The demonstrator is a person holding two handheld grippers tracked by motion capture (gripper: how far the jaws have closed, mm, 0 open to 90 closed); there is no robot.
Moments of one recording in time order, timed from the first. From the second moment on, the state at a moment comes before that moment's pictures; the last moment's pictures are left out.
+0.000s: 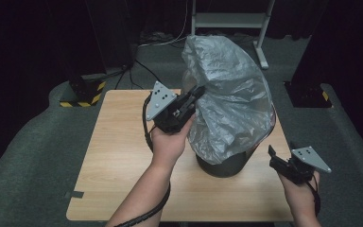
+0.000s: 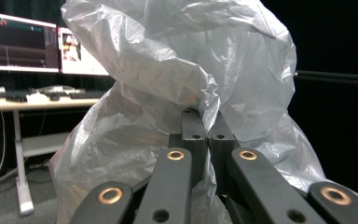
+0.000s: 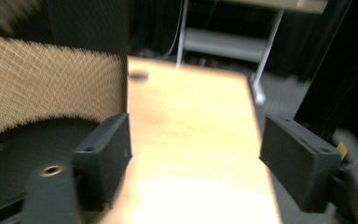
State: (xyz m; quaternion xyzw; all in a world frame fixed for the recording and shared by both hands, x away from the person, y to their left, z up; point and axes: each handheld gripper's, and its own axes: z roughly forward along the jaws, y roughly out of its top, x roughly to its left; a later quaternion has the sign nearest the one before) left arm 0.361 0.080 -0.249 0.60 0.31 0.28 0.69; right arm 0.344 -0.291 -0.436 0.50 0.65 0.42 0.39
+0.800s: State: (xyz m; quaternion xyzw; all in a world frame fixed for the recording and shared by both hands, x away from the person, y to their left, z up) left arm 0.346 0.120 -0.211 0.52 0.29 0.33 0.73; right arm 0.363 -0.296 -0.488 0.54 0.68 0.36 0.34
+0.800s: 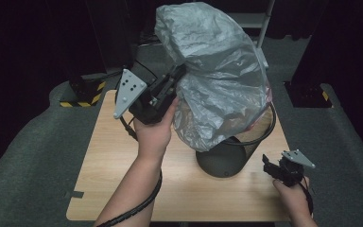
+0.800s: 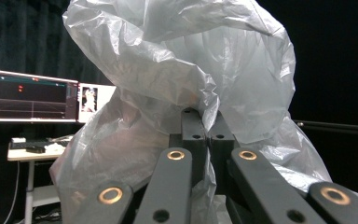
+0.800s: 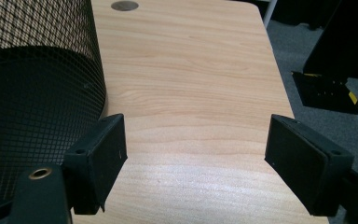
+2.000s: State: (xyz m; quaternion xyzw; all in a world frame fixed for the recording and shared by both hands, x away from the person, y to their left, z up) left arm 0.320 0.245 -0.245 0.49 0.37 0.38 0.69; right arm 0.368 -0.292 -0.504 0.56 0.69 0.33 0.33
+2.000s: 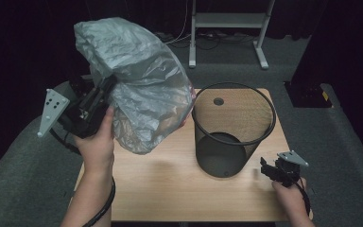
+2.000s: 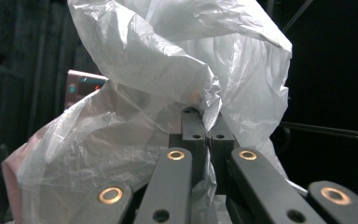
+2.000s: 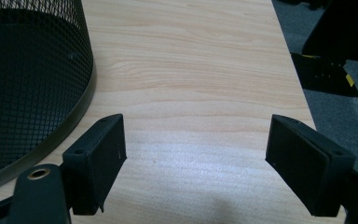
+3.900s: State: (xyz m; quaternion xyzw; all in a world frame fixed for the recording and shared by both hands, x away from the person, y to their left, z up) left arm 0.458 0.192 -0.387 0.62 0.50 0.33 0.51; right arm 0.367 -0.291 -0.506 0.55 0.70 0.33 0.32
